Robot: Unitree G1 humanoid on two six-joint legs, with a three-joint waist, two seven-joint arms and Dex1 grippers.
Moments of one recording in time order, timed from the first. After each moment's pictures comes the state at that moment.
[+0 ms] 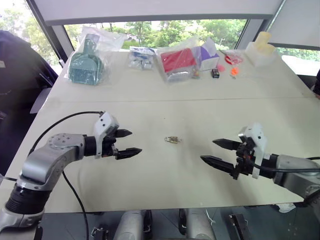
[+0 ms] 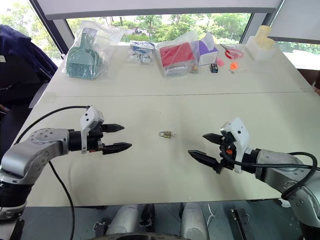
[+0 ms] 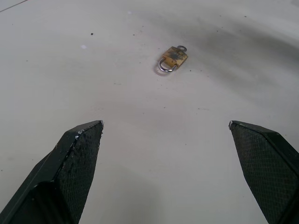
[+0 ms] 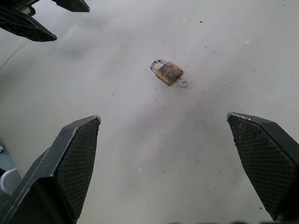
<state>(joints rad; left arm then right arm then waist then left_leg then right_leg) -0.29 0.78 -0.02 -0.32 -0.57 0.77 -0.91 0.05 -0.85 -0.30 -0.64 0.93 0.93 0.59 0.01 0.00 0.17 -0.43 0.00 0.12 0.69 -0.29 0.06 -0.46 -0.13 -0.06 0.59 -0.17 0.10</state>
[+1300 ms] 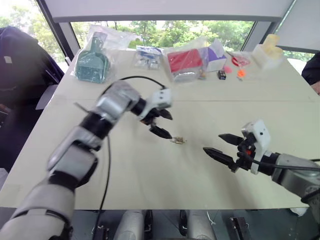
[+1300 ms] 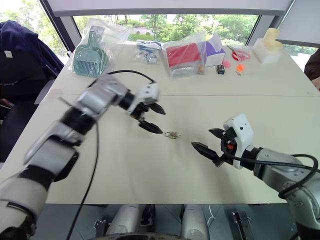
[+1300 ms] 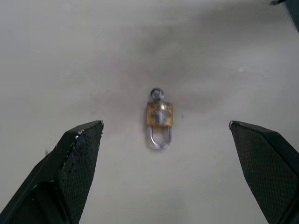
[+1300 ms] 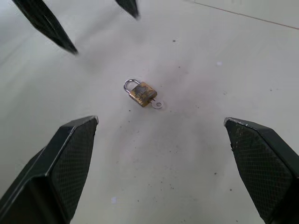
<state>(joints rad) -1.21 0.34 -0.59 0.66 -0.08 0.37 -1.43 0.06 -0.76 -0.34 -0.70 0.92 0.96 0.41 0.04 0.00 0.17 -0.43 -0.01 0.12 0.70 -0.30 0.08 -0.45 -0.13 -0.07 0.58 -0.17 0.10</state>
